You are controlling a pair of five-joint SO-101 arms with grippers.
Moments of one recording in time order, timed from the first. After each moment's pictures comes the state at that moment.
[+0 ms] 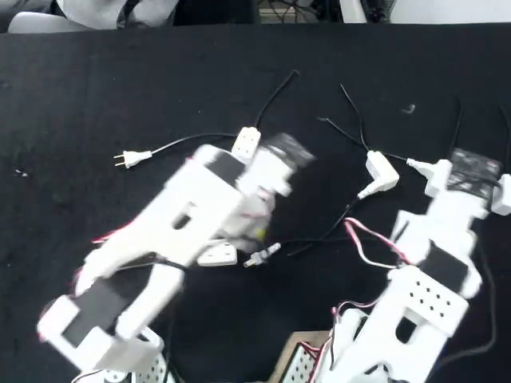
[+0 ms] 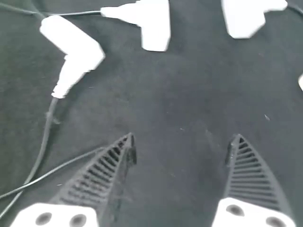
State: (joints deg) left arm 28.4 -6.9 13.5 83.6 -13.1; right arm 34.8 -56.7 59.8 59.5 16.2
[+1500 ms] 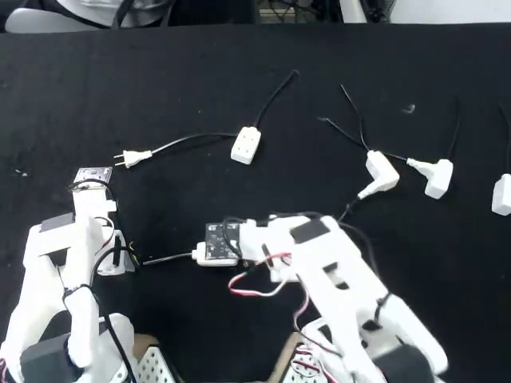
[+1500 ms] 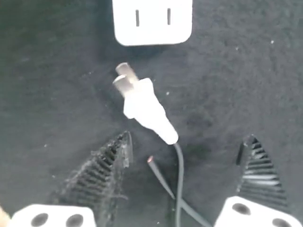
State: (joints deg) left arm -23.3 -24.5 62.3 54.9 -18.9; right arm -22.8 -29.1 65.5 52.3 69.1
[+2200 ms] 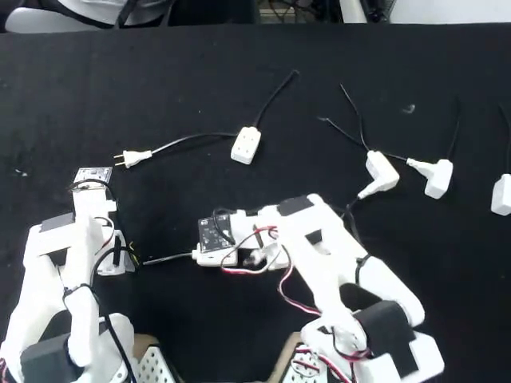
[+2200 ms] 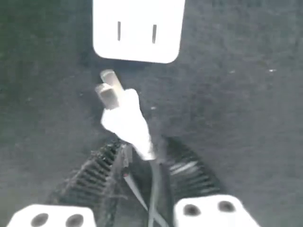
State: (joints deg) left arm -23.3 -24.4 62.3 54.9 -18.9; right arm -22.6 -13.8 55.9 53.3 75.6
